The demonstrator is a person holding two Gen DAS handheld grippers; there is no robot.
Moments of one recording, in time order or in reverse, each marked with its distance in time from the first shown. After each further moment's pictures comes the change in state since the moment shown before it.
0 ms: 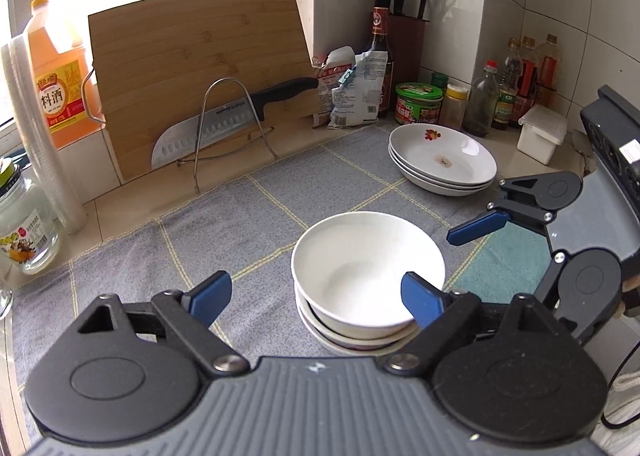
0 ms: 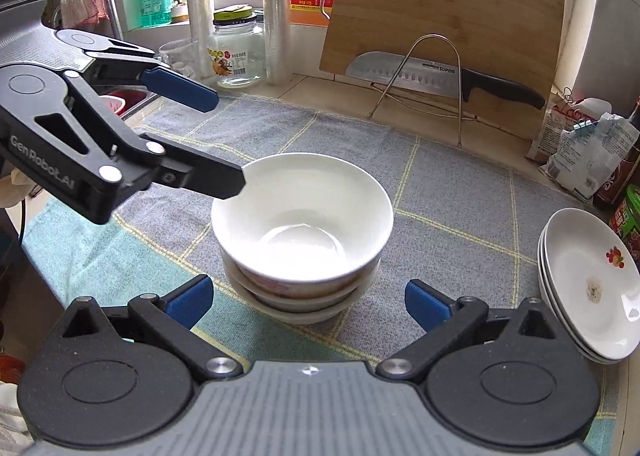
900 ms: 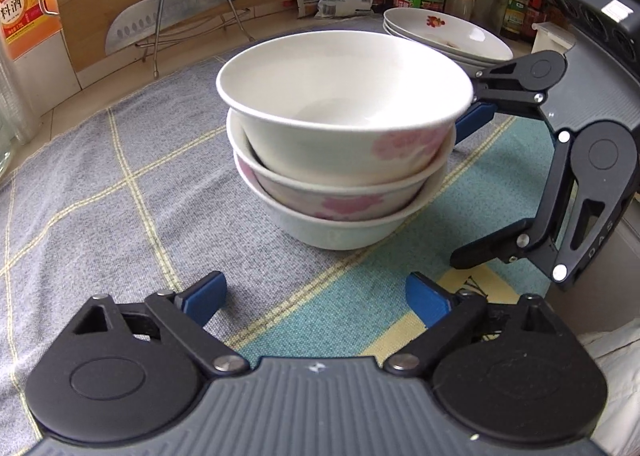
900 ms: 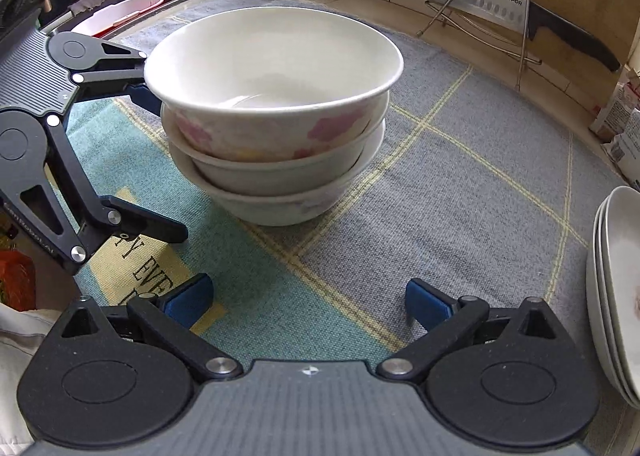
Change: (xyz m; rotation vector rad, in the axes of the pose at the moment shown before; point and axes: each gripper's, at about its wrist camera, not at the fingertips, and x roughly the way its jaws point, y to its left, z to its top) left arm 0.079 -0.023 -0.071 0.026 0.201 -0.013; right arm 0.058 -0.036 -0.038 -0.191 0.158 0.124
